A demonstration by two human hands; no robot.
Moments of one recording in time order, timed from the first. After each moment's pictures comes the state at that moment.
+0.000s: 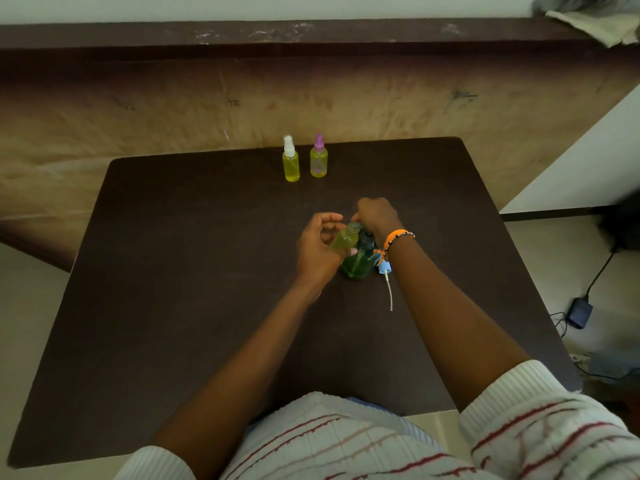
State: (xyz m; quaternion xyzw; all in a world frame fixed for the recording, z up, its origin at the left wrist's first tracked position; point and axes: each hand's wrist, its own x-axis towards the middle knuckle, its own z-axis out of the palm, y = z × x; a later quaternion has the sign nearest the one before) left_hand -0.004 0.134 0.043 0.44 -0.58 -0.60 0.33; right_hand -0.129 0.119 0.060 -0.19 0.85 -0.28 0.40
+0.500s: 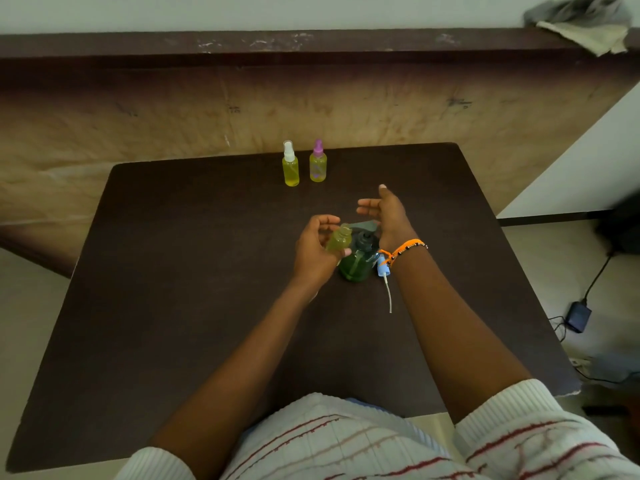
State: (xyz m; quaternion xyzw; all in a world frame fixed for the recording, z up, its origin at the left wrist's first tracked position) left_hand 0.001 0.133 0.045 0.44 -0.60 -0.59 0.32; right_hand -0.144 0.127 0.056 -0.08 0.71 -0.51 0.47
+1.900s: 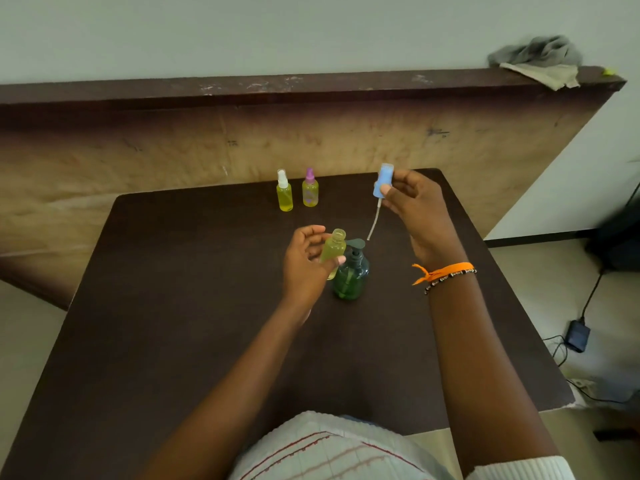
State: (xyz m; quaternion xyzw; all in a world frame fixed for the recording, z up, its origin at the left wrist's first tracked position) left_hand 0.009 0.149 0.077 0.41 -0.56 -0.61 0.39; right_hand -0.143 0.187 0.155 -0.33 0.68 -0.60 0.28
